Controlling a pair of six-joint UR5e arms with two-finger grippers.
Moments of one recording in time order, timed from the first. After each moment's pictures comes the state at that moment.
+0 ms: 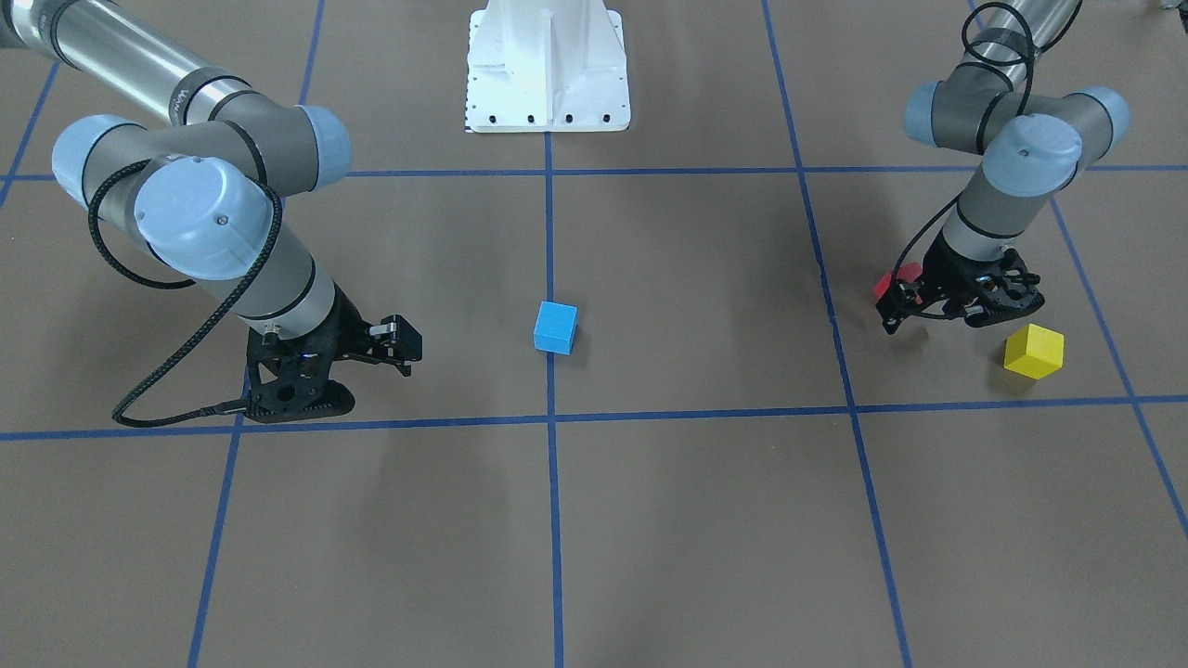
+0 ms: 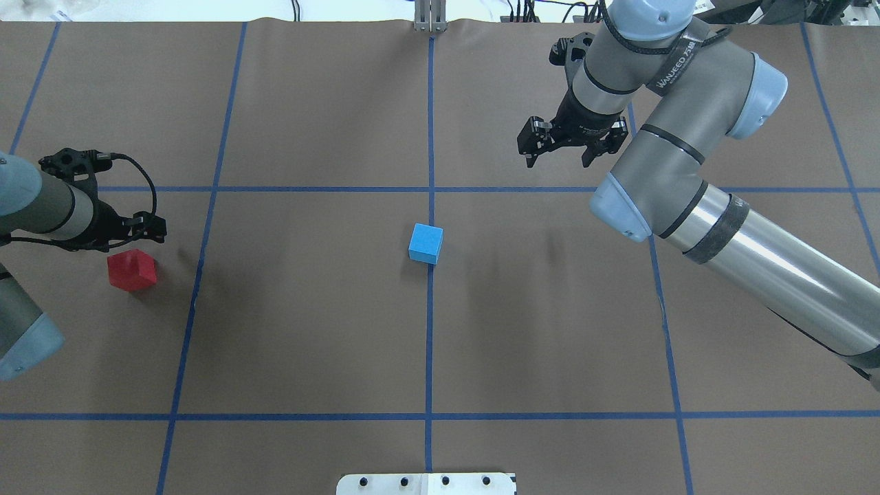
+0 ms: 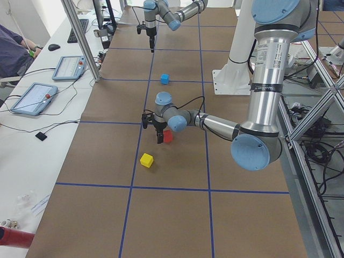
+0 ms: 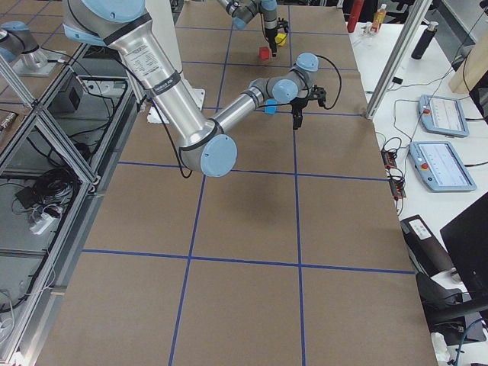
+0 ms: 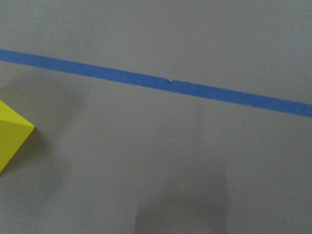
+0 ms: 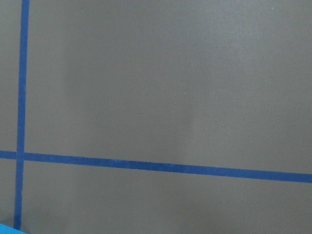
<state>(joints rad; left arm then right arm) -0.82 -1.64 -1.68 -2.06 -1.96 -1.15 0.85 -0.91 1.51 -1.52 2.17 0.88</state>
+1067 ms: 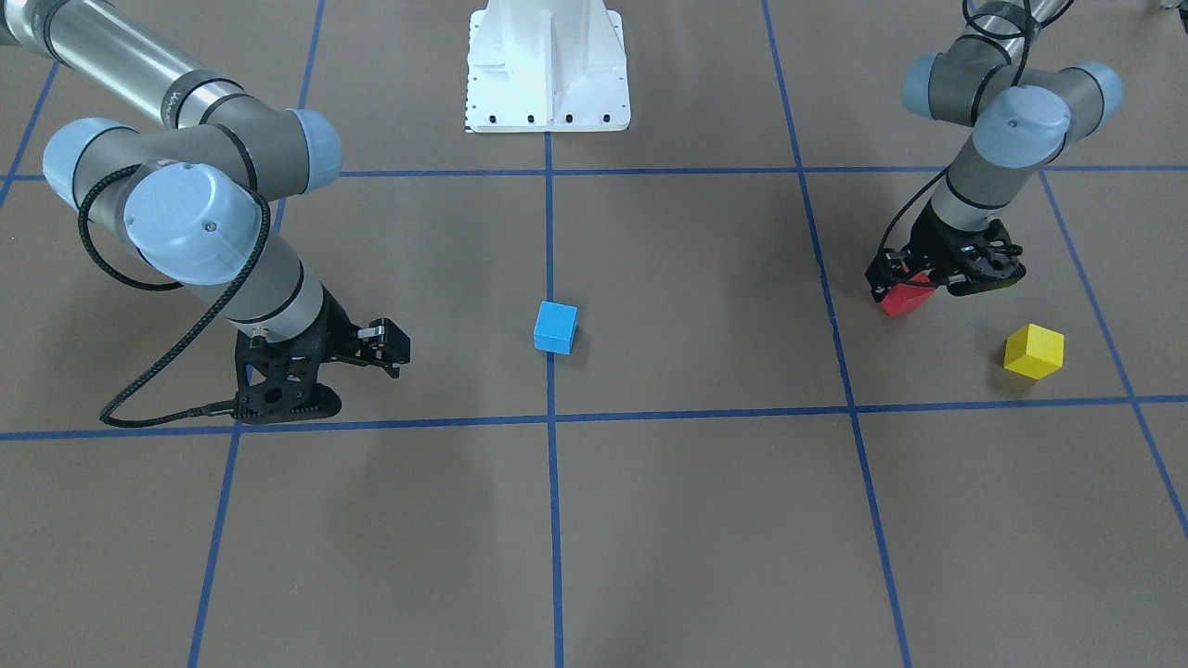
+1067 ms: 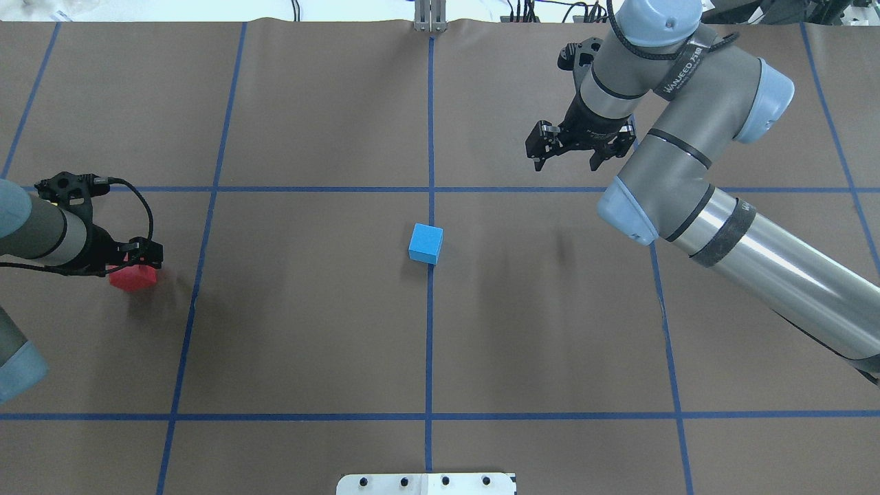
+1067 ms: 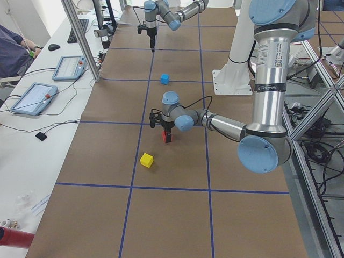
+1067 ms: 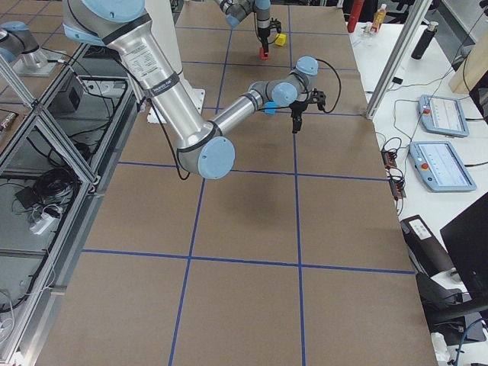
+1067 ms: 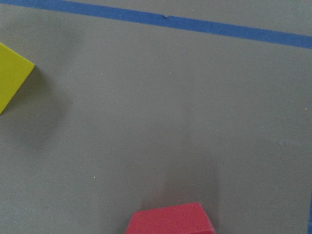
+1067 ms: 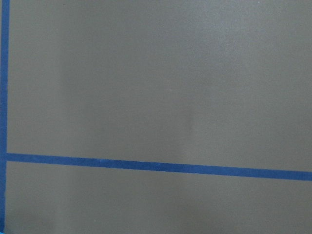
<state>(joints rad) -0.76 -1.58 -1.74 -2.05 -1.97 -1.18 0.85 -0.93 1.52 -1.52 2.17 0.88</state>
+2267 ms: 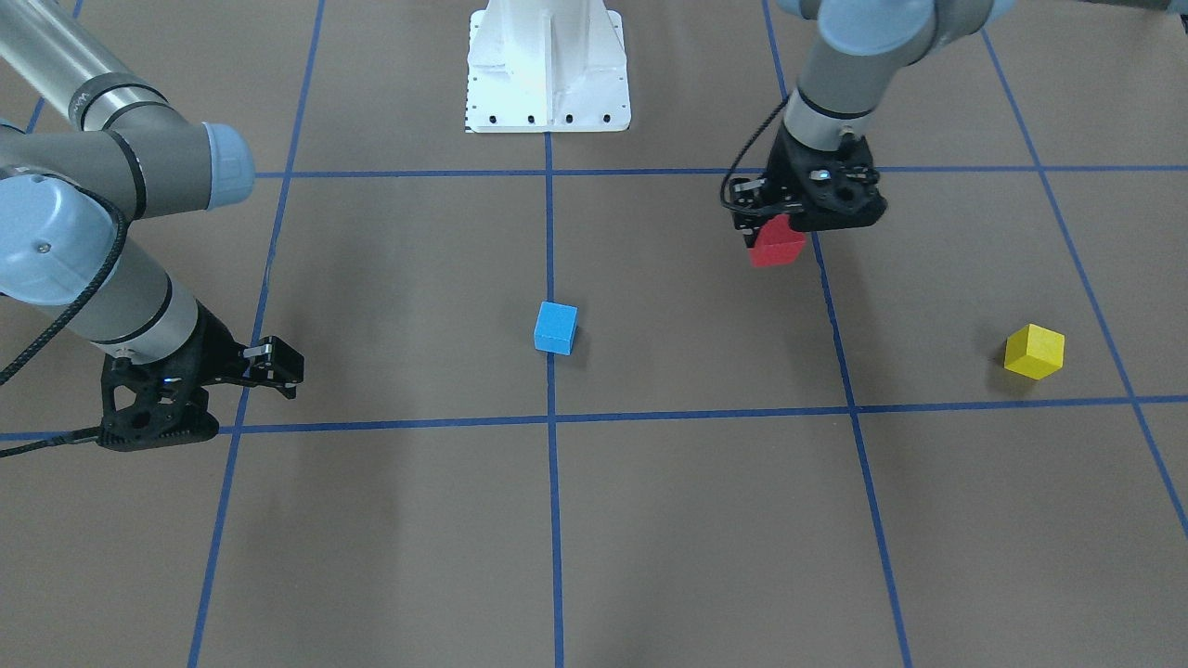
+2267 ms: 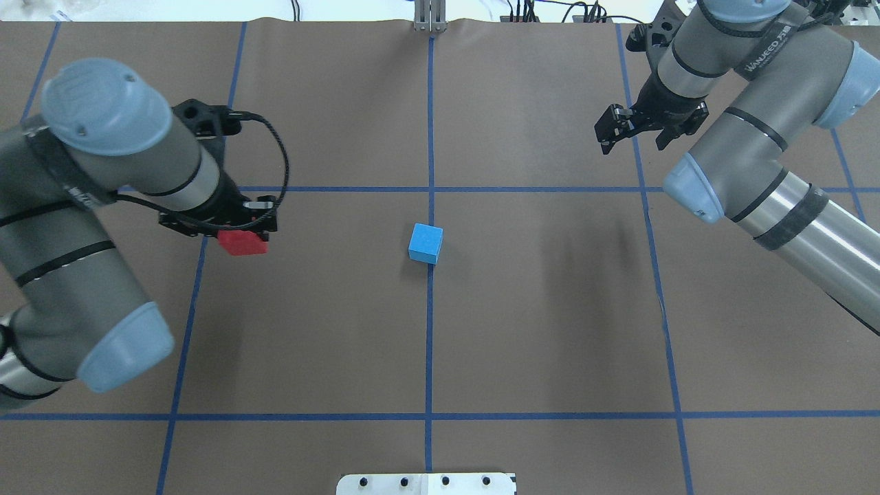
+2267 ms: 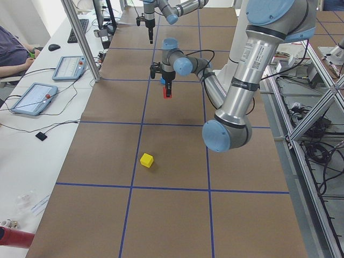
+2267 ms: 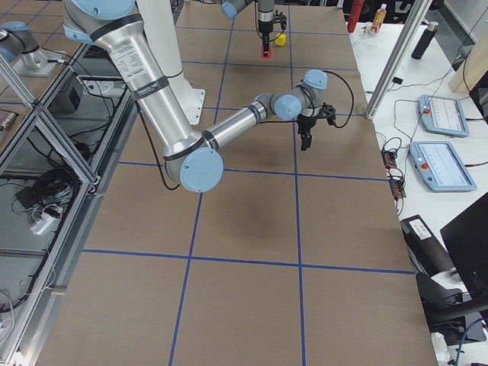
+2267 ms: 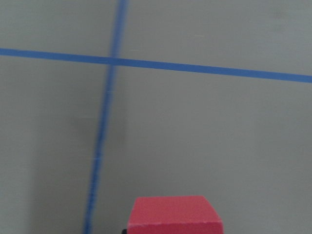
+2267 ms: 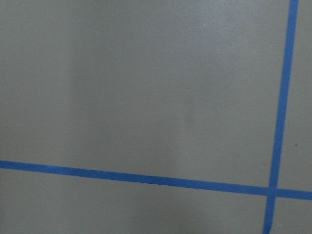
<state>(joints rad) -0.67 -2.13 -1.96 -1.32 -1.96 -1.11 0.98 -1.05 1.55 -1.55 2.18 0.68</state>
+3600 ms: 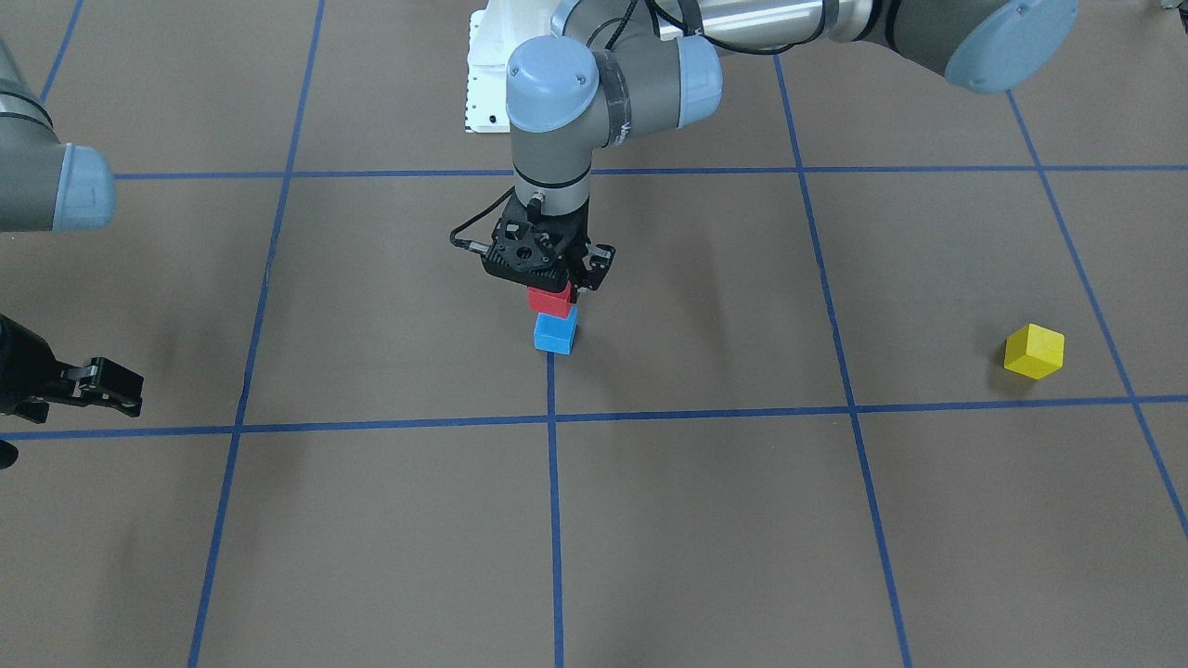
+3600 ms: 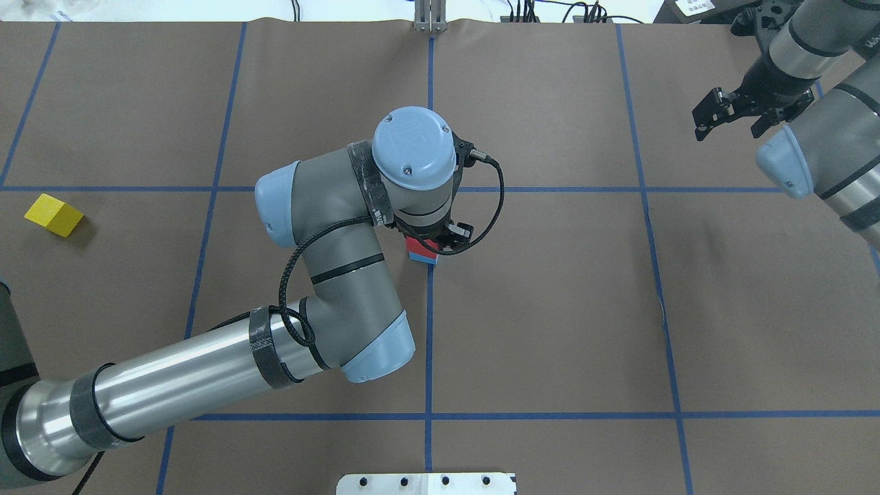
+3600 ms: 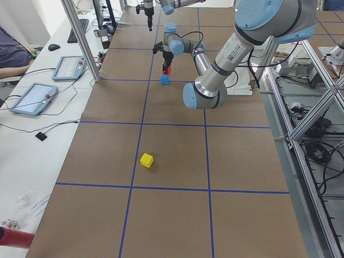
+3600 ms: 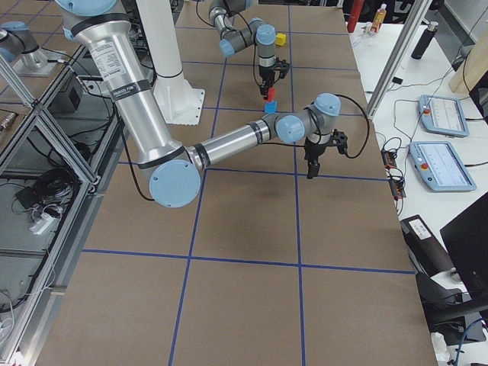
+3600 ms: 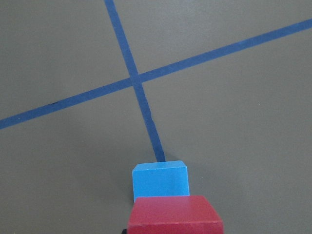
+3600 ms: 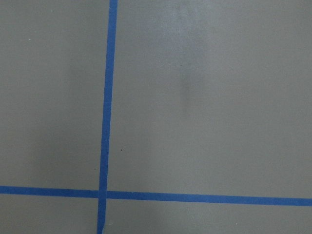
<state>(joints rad) -0.52 -2.50 -1.47 -1.53 -1.83 -0.85 1.12 -1.16 1.54 -1.57 2.23 0.54</state>
